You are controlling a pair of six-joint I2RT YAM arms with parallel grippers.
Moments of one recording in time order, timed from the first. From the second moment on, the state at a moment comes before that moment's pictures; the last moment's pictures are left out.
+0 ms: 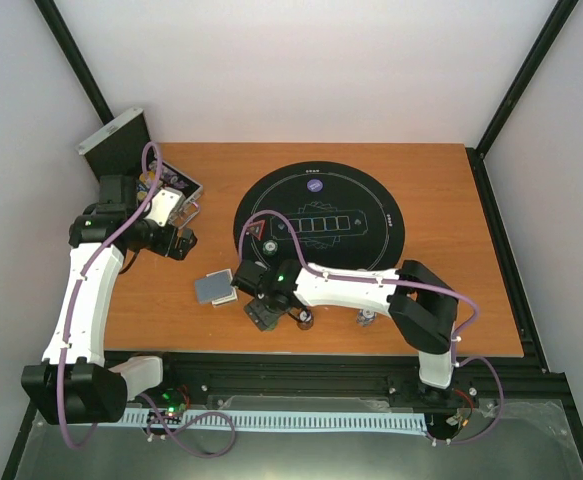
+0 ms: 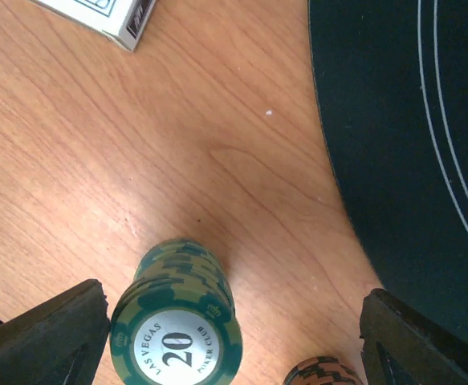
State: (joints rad) left arm 0.06 1.15 1.21 -1.06 0.30 0.37; right arm 1.17 1.89 1.39 -0.77 0.16 0.41
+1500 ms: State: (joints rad) left arm 0.06 1.15 1.21 -1.07 0.30 0.37; right arm 1.19 1.94 1.38 -0.71 0.12 0.45
